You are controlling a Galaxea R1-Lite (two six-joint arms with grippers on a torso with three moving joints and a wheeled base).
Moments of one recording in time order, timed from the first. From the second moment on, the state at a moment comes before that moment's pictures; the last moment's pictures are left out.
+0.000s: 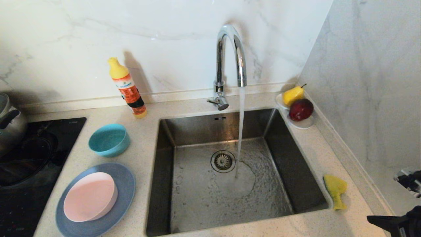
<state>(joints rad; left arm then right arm) -0.01 0.00 -0.01 0.02 -0.02 0.09 0.08 1.11 -0.48 0.08 0.09 -0.04</state>
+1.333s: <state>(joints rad) -0.01 0.00 -0.01 0.02 -0.02 0.09 0.08 1.35 -0.50 -0.09 -0.03 0.03</state>
